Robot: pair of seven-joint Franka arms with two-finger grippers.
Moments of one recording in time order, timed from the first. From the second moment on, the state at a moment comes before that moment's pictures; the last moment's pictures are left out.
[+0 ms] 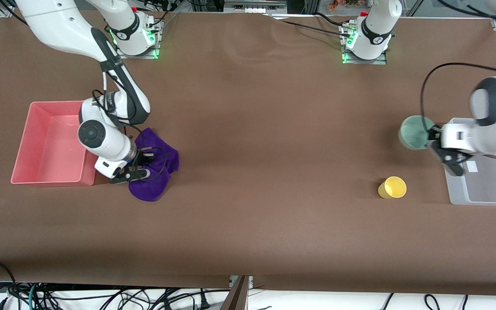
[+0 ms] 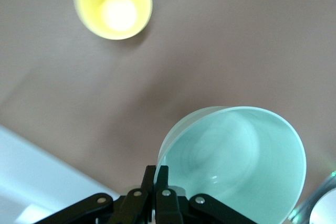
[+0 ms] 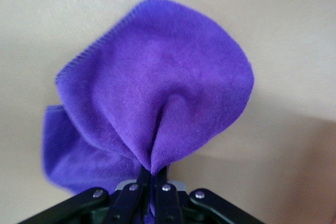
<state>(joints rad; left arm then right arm) 0.17 0.30 0.01 -1.74 0.04 1.80 1.03 0.15 0.48 0.07 -1.89 -0.05 2.29 0.01</state>
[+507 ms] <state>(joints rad) 0.42 0.58 0.02 -1.47 0.10 1.86 1.40 0.15 0.42 -0.04 -1.45 -0.06 1.59 -0.21</state>
